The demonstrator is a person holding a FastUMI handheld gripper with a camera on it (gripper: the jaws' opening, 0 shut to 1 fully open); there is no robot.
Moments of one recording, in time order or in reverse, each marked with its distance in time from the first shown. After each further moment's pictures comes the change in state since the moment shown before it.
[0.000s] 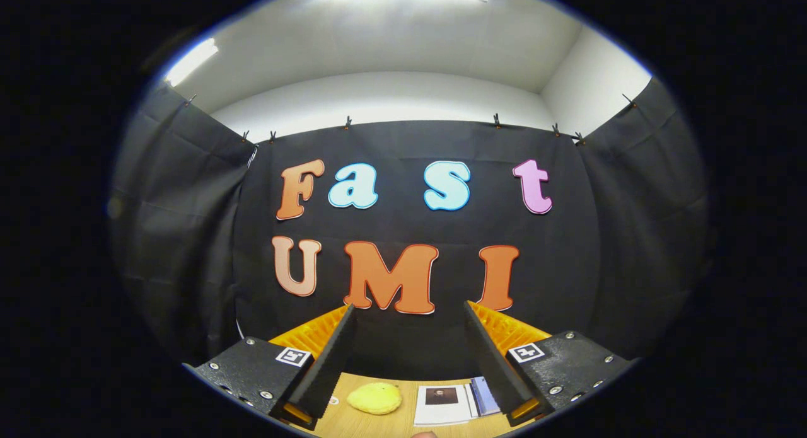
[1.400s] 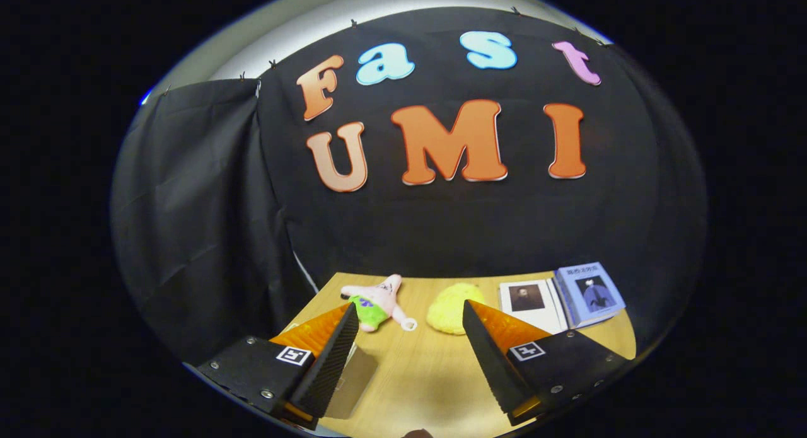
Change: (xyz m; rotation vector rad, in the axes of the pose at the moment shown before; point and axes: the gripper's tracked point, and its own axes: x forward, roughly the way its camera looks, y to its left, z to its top) arm -0.016 0.114 -0.156 0.156 0.561 0.173
